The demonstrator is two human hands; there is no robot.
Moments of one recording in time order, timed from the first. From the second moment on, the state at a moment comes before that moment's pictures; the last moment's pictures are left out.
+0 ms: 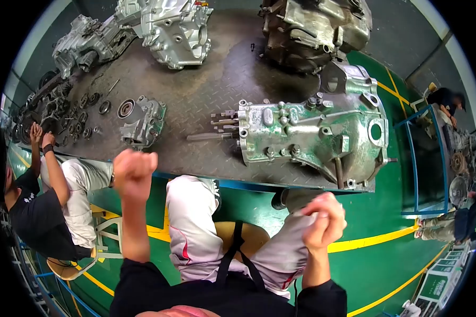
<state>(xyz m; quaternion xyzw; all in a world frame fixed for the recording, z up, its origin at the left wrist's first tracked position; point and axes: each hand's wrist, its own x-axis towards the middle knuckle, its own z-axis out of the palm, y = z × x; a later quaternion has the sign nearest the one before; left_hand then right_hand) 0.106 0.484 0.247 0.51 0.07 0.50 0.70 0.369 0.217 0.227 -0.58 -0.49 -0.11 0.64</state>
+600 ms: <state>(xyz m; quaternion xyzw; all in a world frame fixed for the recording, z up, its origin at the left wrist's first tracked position) 0.128 0.340 0.386 0.49 -0.34 0.49 0.64 0.311 0.250 0.375 0.13 -0.71 0.23 0.65</state>
